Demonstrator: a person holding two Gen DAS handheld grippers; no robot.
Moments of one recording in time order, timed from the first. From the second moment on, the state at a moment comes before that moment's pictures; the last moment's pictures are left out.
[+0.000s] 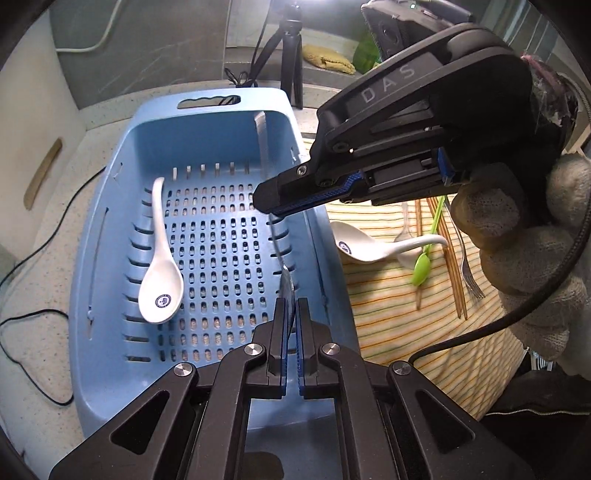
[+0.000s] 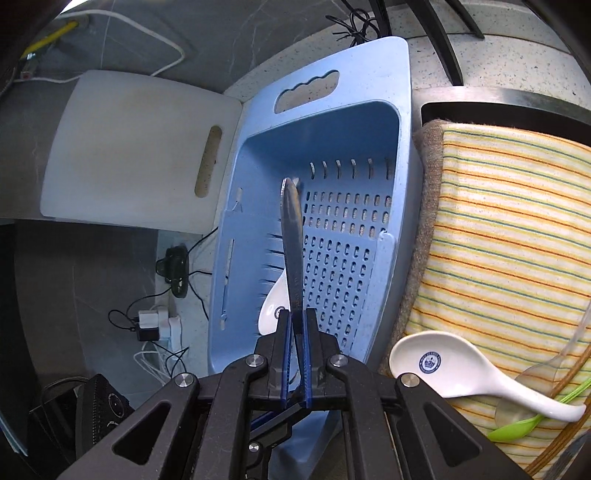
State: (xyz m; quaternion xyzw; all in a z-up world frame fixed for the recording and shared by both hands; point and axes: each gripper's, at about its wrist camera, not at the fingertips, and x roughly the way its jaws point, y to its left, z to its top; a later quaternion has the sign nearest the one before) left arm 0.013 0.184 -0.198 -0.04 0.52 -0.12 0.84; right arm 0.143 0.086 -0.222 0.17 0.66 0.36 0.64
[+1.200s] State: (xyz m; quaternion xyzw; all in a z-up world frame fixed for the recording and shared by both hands) left arm -0.015 0.105 -0.171 -0.12 0.51 -0.14 0.84; right arm 0.089 -0.213 -0.166 0.21 0.45 0.21 0.84
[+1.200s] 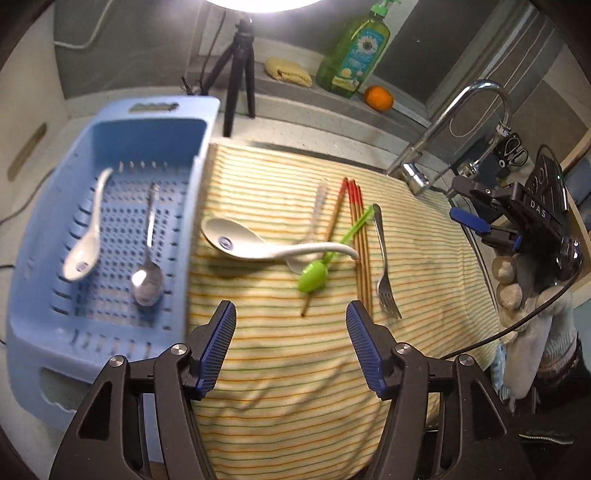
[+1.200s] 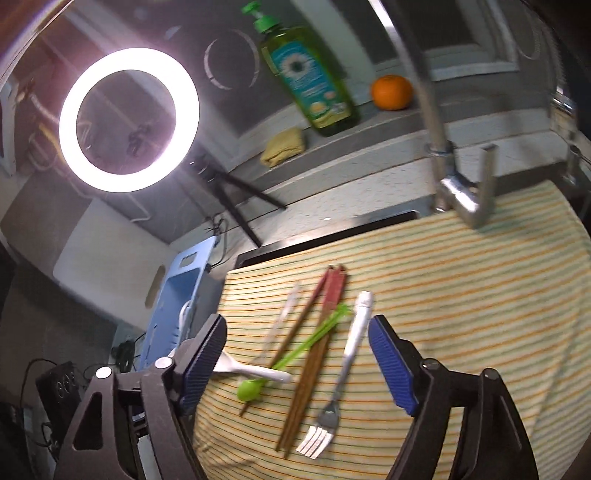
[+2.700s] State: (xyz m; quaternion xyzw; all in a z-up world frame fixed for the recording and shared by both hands) left arm 0.007 0.051 -0.189 -0.05 0.52 -0.17 0.83; right arm 0.106 -0.181 -0.213 0.21 0.59 0.25 0.74
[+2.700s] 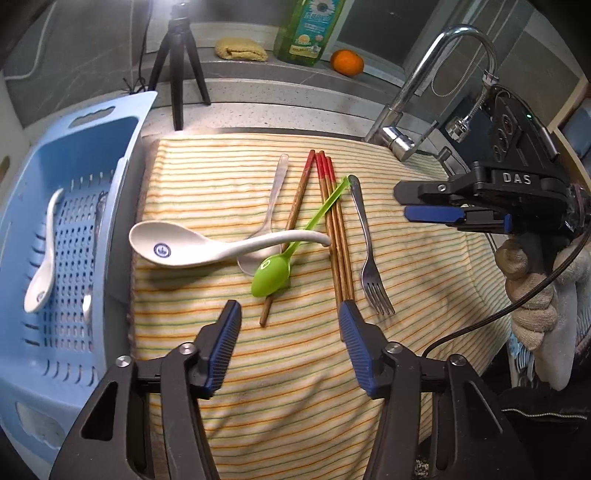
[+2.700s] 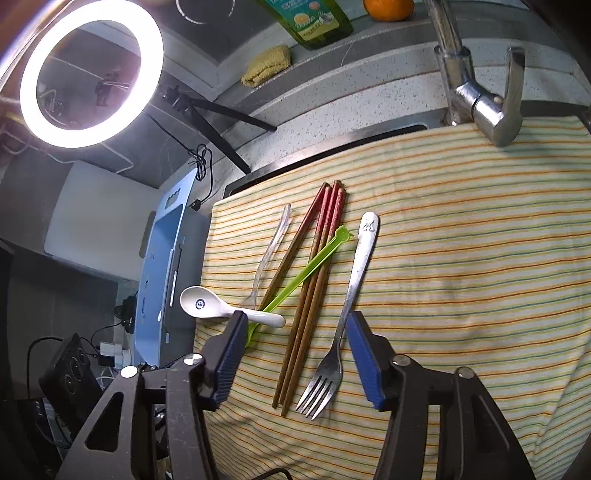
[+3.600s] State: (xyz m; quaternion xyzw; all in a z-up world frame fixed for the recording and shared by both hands) left arm 0.062 -0.017 -0.231 0.00 0.57 -0.23 0.79; right arm 0.143 -0.145 -0.261 0.16 0.66 0.21 0.71
